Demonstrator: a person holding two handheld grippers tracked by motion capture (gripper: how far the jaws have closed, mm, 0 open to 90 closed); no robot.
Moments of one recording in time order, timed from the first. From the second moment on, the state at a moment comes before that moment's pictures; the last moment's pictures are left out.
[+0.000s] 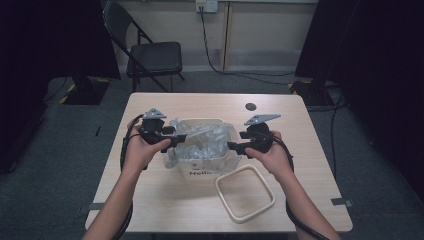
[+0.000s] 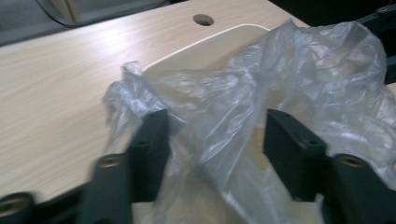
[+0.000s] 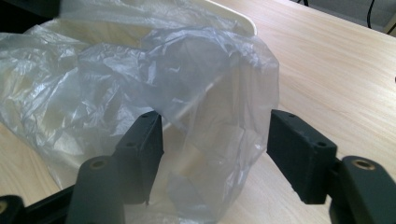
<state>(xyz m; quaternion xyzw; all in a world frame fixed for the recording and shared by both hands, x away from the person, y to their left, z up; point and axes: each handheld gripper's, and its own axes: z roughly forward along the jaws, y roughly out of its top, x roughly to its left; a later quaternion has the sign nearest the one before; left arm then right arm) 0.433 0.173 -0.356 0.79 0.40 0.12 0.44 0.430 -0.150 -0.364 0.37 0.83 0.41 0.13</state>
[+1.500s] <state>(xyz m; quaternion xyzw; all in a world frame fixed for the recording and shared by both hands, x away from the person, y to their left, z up) 0.507 0.194 -0.378 0.72 0.51 0.07 0.46 0.478 -0.157 -0.410 0.42 0.81 0.41 0.08</state>
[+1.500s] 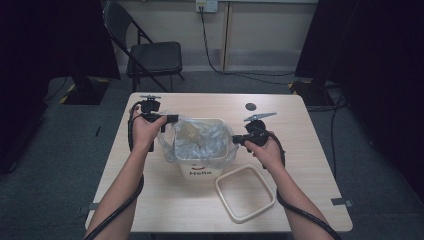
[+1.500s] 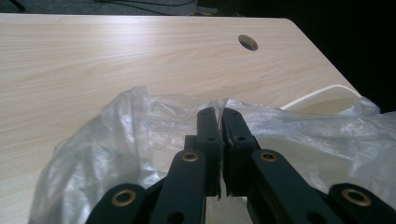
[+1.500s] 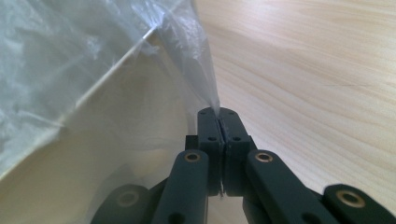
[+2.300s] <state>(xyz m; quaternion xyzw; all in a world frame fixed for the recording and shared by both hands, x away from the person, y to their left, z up) 0.465 0.207 -0.401 0.73 0.50 0.04 0.46 0.448 -0.130 -0.413 0.36 0.85 0.39 0.02</state>
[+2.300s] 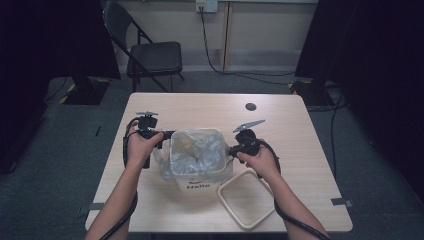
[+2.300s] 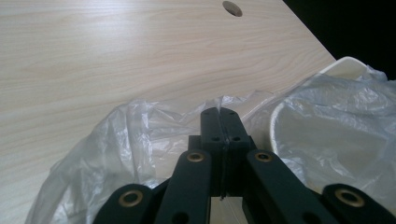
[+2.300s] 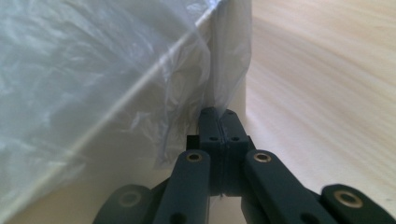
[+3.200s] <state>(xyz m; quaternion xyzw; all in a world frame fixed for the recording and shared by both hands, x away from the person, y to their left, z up) 0.473 0.209 -0.425 0.72 0.52 0.04 0.46 0.485 -0.112 -0.436 0.41 0.84 0.36 0.05</state>
